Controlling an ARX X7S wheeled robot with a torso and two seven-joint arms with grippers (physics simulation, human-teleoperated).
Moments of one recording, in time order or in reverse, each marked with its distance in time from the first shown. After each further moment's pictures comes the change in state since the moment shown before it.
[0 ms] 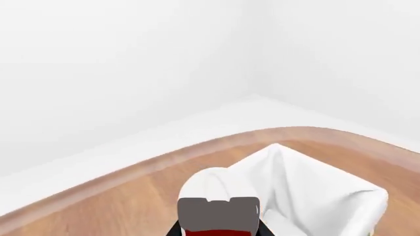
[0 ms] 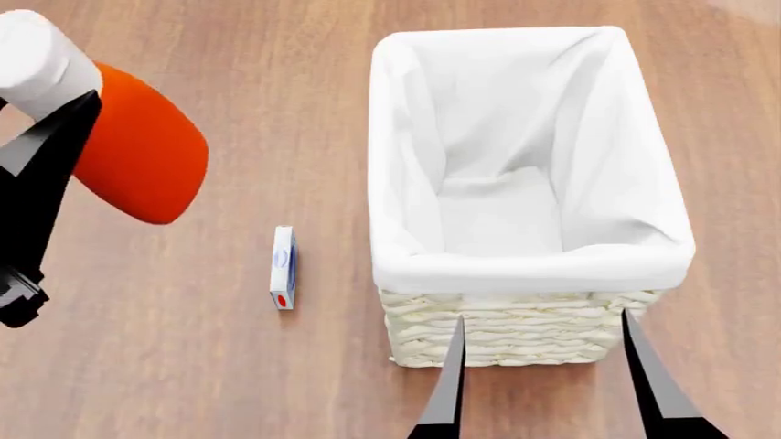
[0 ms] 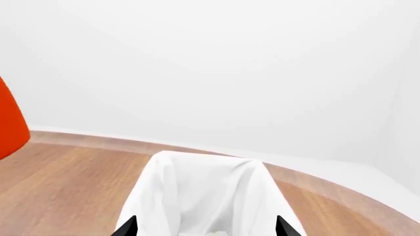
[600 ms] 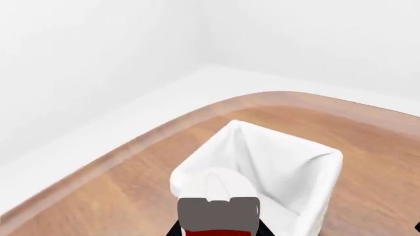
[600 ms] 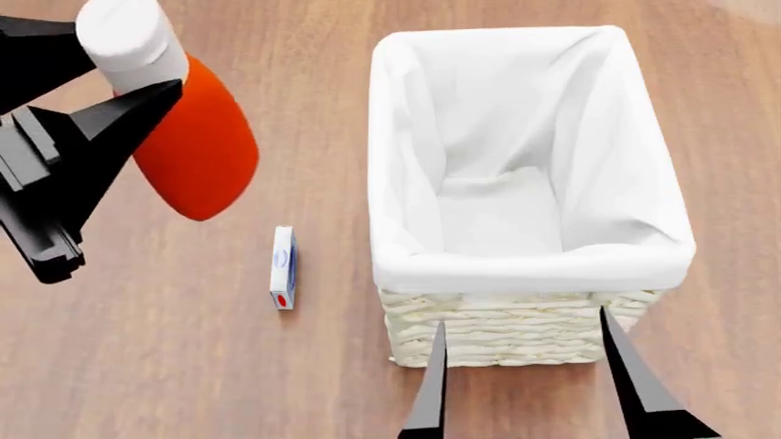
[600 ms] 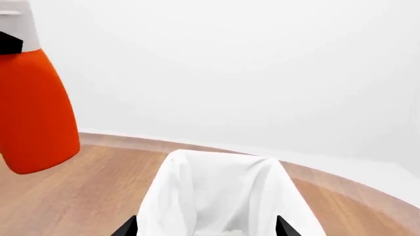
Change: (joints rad) left arm -0.350 0.088 0.230 -0.237 0.086 -0.166 0.309; right arm 0.012 0.015 0.005 -0.004 0.066 0.000 -0.020
